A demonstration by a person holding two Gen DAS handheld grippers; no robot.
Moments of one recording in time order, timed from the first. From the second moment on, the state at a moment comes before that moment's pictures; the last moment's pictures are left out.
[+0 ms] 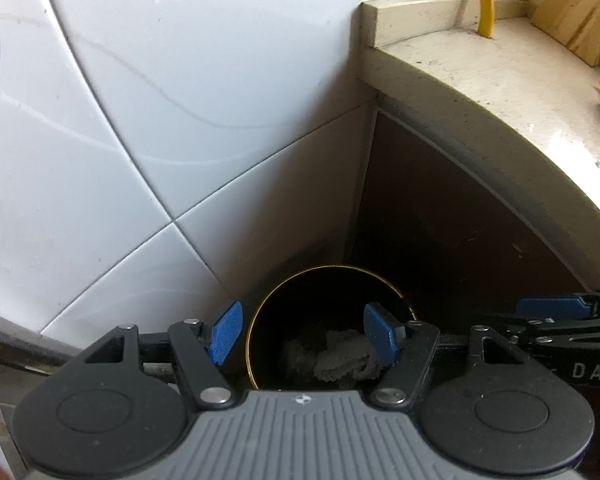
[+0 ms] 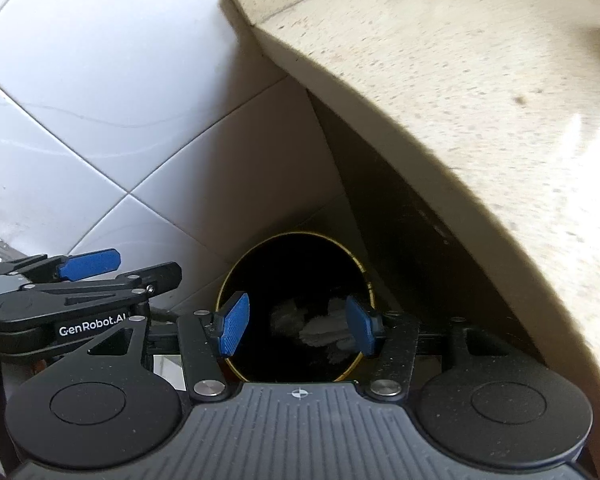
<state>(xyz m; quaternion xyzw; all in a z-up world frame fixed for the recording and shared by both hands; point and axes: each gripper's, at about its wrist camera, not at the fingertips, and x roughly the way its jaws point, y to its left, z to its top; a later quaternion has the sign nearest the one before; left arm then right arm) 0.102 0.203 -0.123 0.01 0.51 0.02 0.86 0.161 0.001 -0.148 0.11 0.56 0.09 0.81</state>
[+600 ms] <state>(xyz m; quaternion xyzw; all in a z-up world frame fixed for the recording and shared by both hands) 0.090 0.192 -0.112 0.04 0.48 0.00 0.87 0.134 -0.028 -0.119 0.11 0.53 0.06 0.84</state>
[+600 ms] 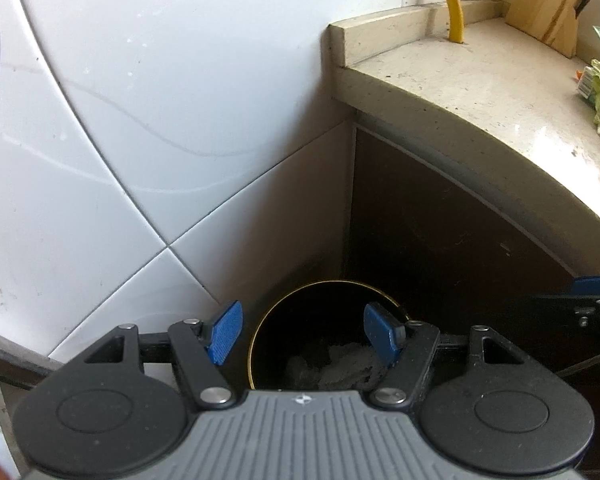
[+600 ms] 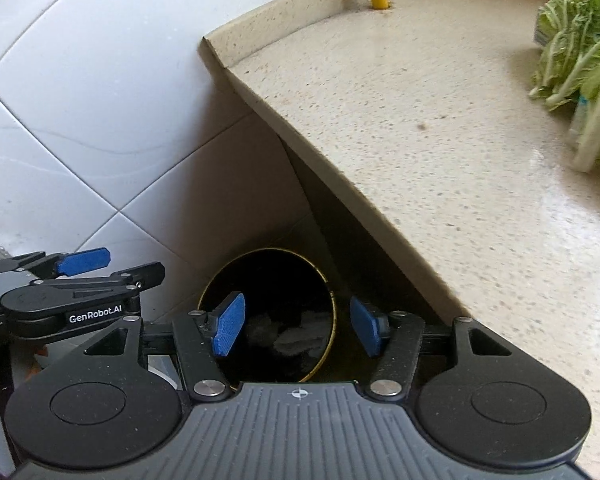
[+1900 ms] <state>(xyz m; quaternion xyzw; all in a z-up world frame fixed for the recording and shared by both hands) 0.061 0.140 -0.091 0.06 0.46 -0.09 0.88 0.096 -0.063 -0.061 0.12 0.47 0.05 0.87</state>
